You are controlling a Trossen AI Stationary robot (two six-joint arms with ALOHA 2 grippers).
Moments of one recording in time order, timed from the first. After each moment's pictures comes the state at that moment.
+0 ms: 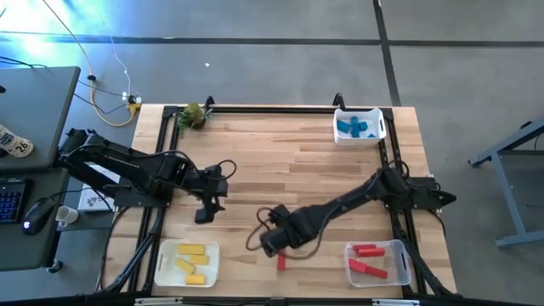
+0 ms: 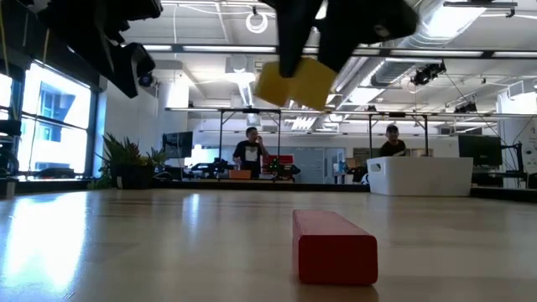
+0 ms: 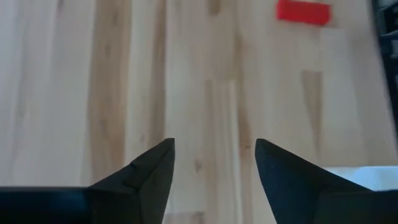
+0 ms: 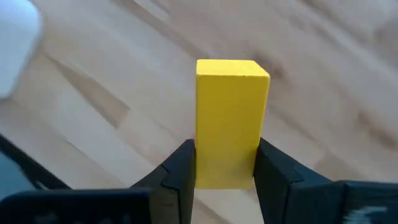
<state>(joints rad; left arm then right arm) -0.11 1.13 0.81 -0.68 0.01 -0.24 0.44 2.17 1.98 -1.16 0.14 1.37</state>
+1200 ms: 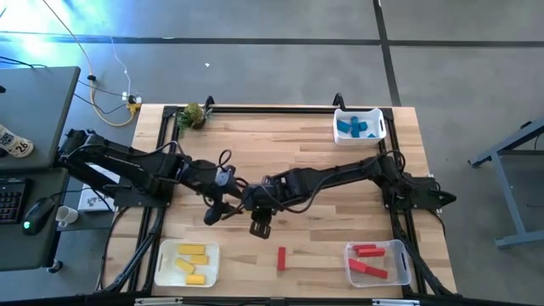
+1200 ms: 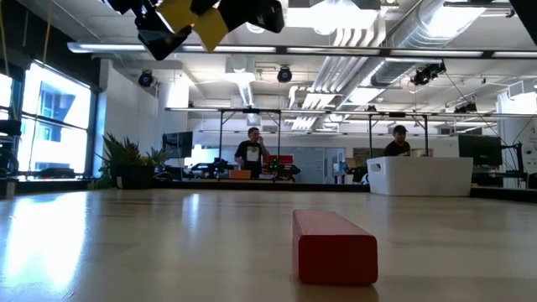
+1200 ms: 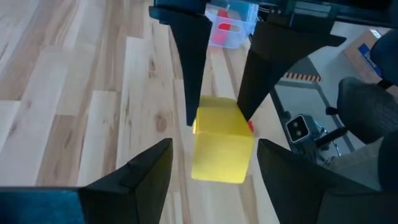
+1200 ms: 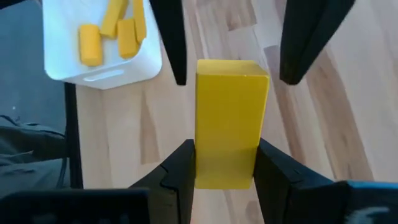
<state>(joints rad) -0.08 1.13 0.81 -0.26 0.14 -0.29 0.23 2.17 2.19 -1.02 0.02 0.45</state>
